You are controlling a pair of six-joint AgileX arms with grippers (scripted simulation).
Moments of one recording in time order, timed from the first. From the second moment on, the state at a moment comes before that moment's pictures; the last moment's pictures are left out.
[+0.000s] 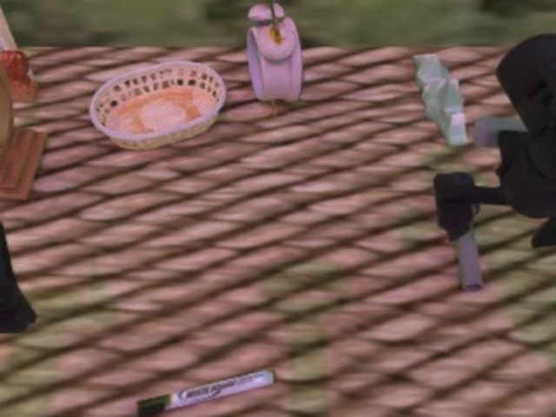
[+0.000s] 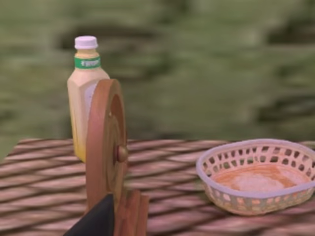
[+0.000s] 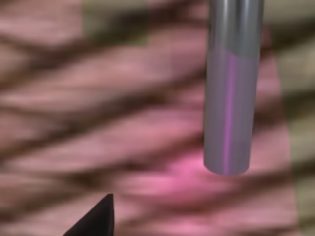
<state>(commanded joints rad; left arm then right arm) 0.00 0.00 0.00 0.00 0.00 0.00 0.27 1.82 1.21 -0.84 -0.05 0.32</state>
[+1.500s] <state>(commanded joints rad) 0.00 0.00 0.00 0.00 0.00 0.00 0.29 2.06 1.10 -0.49 -0.05 0.34</state>
